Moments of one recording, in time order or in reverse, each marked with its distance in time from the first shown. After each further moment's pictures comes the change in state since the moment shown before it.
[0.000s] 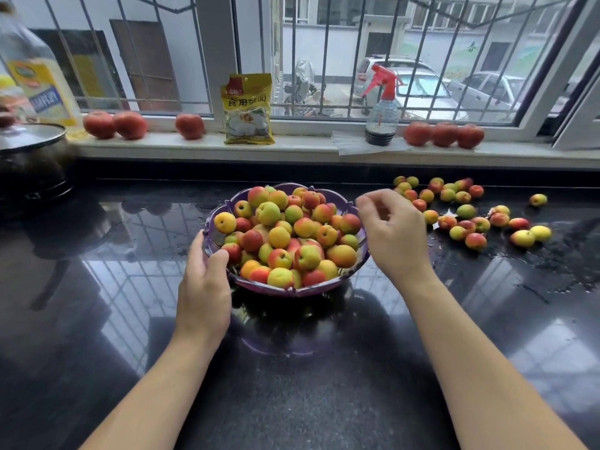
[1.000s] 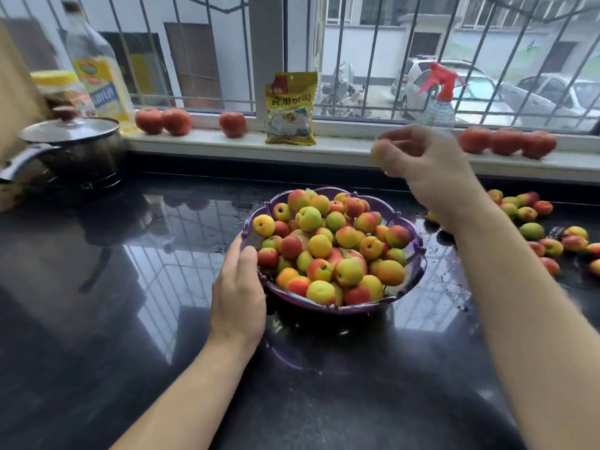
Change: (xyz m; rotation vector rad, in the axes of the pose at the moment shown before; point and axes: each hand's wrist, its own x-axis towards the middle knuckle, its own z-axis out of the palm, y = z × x) left_hand 0.009 -0.002 0.005 -0.038 0.056 0.058; right_hand 0.093 -0.035 0.013 0.132 -0.357 0.005
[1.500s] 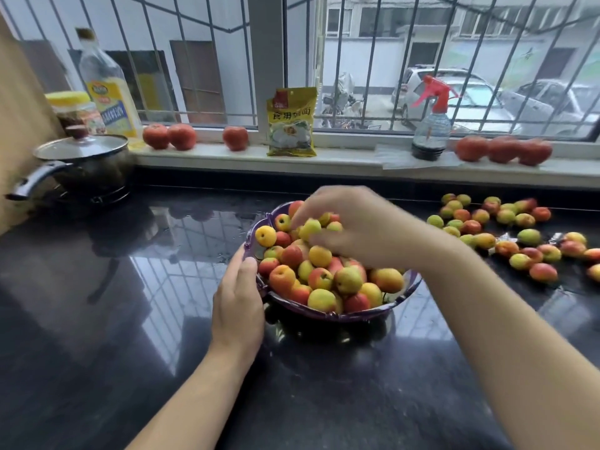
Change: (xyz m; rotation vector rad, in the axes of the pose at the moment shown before) left_hand 0.002 -0.001 -0.004 -0.018 -0.007 -0.023; right_hand -0.040 -0.052 0.046 -0.400 -0.532 -0.305
